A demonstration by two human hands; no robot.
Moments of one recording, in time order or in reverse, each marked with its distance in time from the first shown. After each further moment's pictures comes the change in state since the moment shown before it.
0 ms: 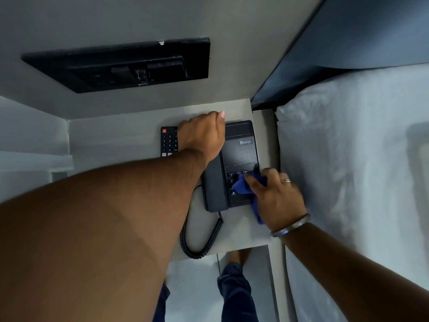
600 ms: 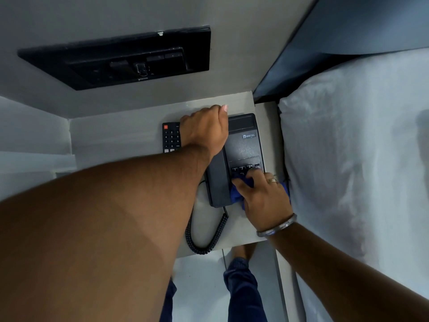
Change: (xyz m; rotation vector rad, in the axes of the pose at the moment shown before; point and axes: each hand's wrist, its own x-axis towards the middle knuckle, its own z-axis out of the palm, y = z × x) left_hand 0.000 -0.001 0.001 -0.006 -0.001 0.005; right_hand -0.001 -0.038 0.007 0.139 0.073 -0.039
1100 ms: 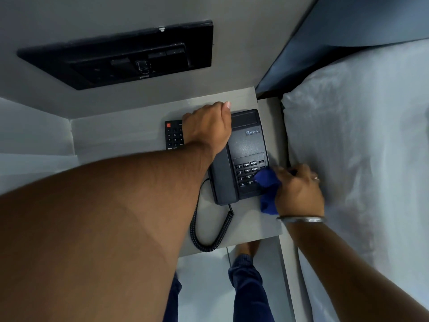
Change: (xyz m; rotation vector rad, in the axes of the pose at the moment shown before) left_hand 0.000 0.000 -0.002 -0.007 -0.018 -0.004; right_hand -0.008 0.039 0.001 0.150 0.098 0.517
